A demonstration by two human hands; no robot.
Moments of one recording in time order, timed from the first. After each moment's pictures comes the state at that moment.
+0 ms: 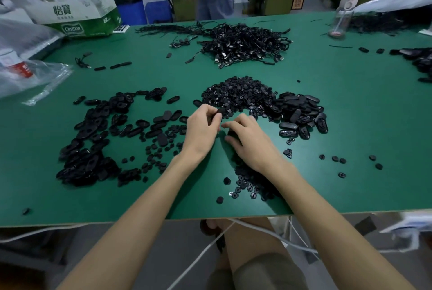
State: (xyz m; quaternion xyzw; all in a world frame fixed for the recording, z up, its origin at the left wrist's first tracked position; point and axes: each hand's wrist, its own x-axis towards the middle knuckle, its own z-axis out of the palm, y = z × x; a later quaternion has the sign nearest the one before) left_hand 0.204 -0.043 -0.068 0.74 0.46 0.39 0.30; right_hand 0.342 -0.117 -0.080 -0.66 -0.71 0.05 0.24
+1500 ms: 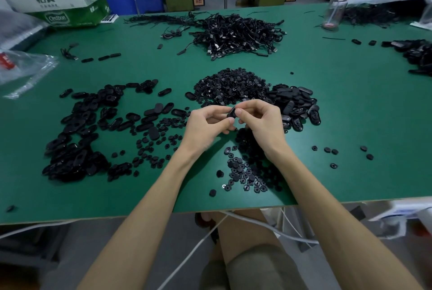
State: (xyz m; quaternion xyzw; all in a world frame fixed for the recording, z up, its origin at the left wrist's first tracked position) left_hand 0.210 -0.061 -0.074 0.69 0.34 0.39 0.51; right_hand 0.368 -0.119 -0.080 -0.59 -0.47 0.26 0.60
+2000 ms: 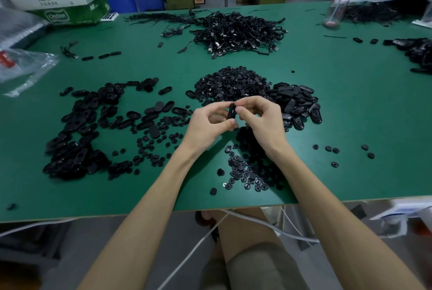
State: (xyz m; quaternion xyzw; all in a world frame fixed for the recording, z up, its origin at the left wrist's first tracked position) left_hand 0.209 -0.065 -0.067 0.70 0.31 0.38 0.52; right_hand 0.367 -0.118 -0.078 -0.58 -0.49 0.24 0.61
